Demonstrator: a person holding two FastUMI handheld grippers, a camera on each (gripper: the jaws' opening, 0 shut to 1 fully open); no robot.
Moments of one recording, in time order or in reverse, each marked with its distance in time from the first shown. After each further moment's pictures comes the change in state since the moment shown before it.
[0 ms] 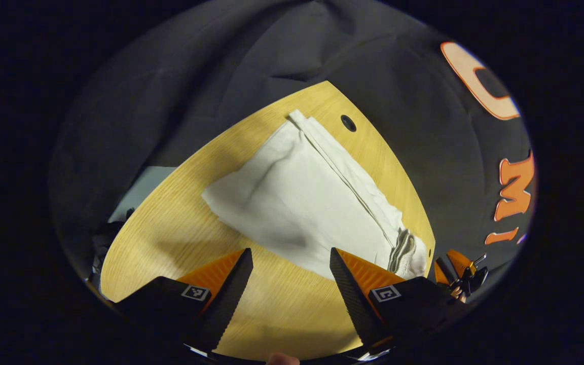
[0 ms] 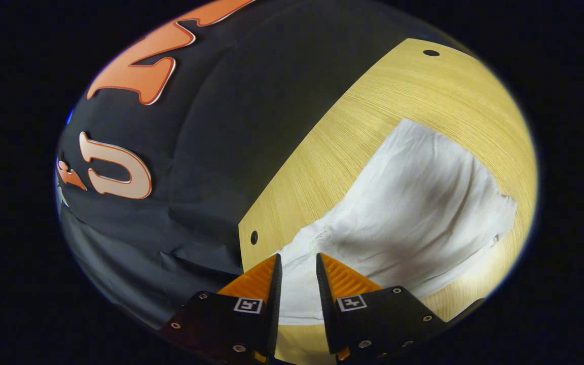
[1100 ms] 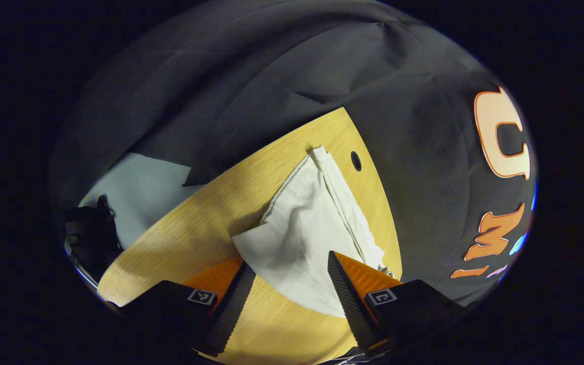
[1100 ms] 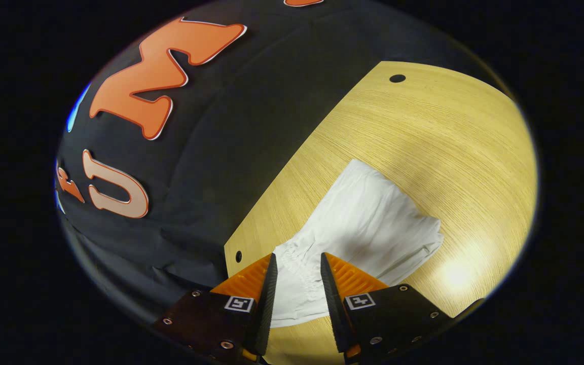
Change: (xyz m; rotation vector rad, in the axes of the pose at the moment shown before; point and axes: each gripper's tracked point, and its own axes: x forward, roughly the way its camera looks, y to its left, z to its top) left arm 0.027 0.020 0.050 -0.138 -0.050 -0.161; right arm -0.076 -0.043 0.028 0.039 -0.157 -0.097
